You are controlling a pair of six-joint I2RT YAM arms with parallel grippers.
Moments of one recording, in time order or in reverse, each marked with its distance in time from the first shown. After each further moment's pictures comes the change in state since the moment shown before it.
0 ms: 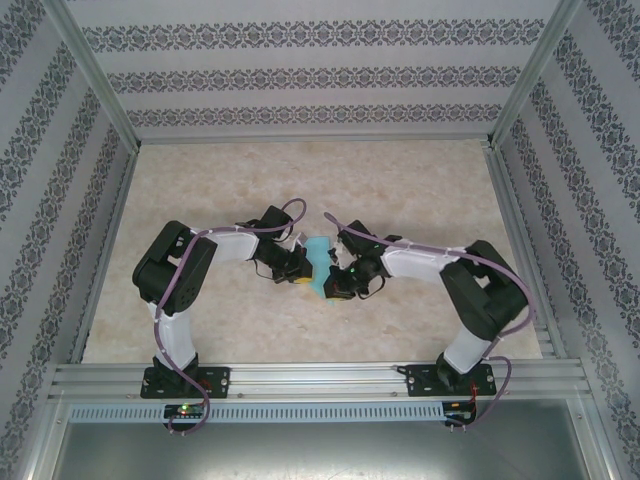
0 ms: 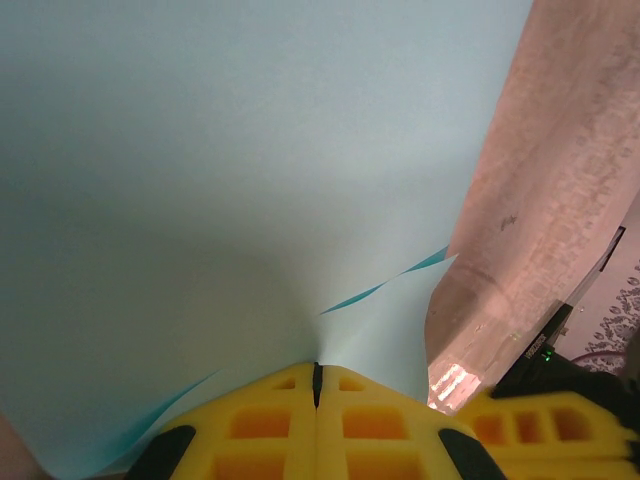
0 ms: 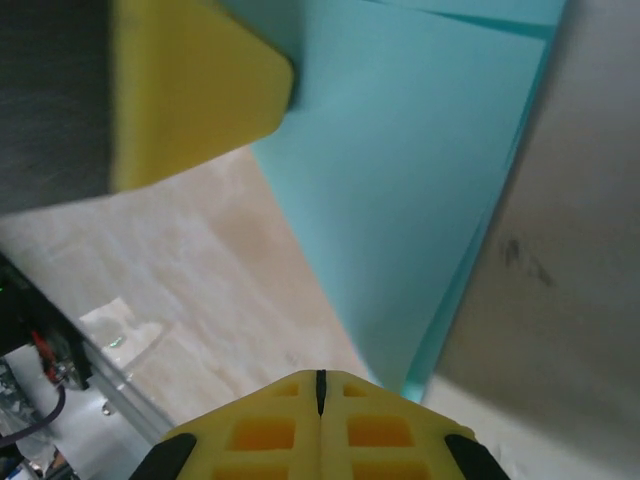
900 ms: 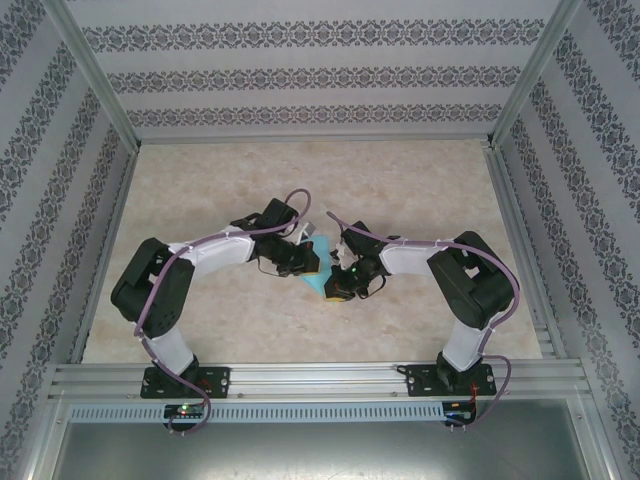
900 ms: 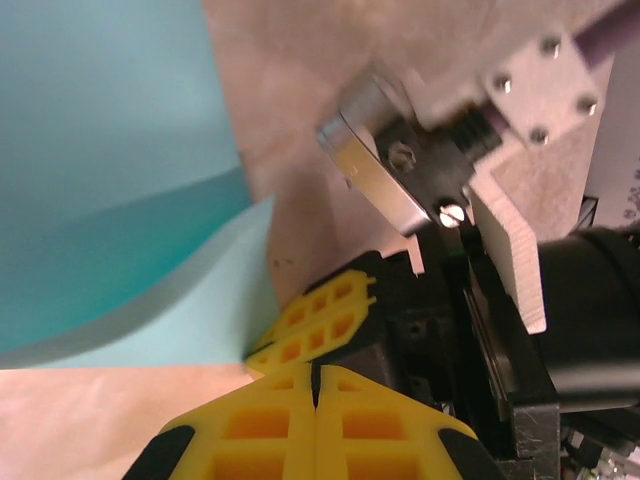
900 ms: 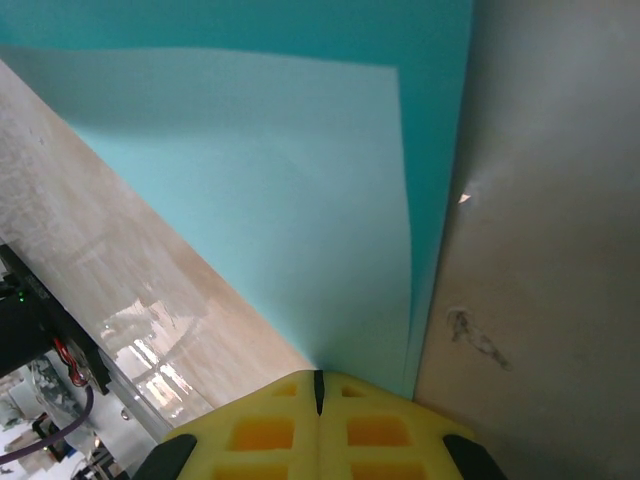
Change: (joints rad) left arm -0.090 -0.181 0.020 -0.058 -0.064 0.014; right arm -0.056 0.061 -0.029 0.073 -0.084 0.010
